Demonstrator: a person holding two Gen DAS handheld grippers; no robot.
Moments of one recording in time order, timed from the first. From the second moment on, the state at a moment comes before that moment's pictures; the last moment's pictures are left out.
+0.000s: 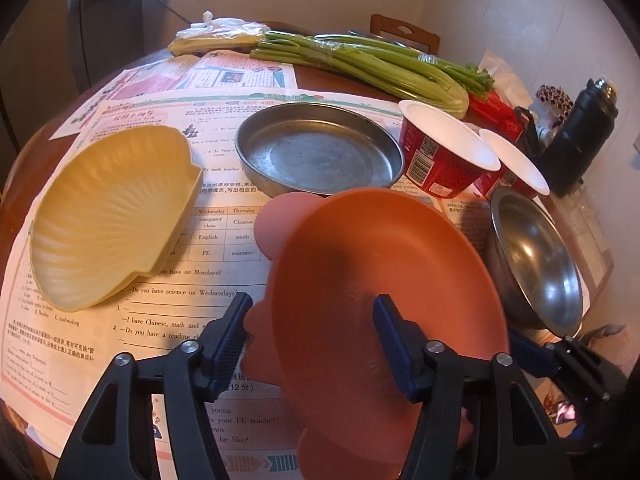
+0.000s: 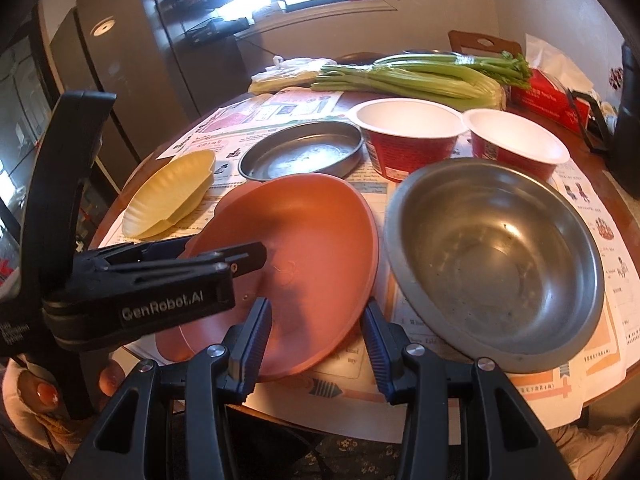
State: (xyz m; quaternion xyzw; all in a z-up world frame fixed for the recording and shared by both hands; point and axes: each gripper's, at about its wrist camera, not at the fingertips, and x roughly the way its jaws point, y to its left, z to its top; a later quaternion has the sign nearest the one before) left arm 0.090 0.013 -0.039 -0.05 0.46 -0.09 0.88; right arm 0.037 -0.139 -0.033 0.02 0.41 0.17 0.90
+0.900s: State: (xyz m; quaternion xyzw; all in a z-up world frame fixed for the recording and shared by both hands) left arm 0.070 0.029 -0.020 -0.08 0.44 -0.08 0.89; right arm 0.030 -0.119 -0.030 -0.02 0.39 0.18 0.90
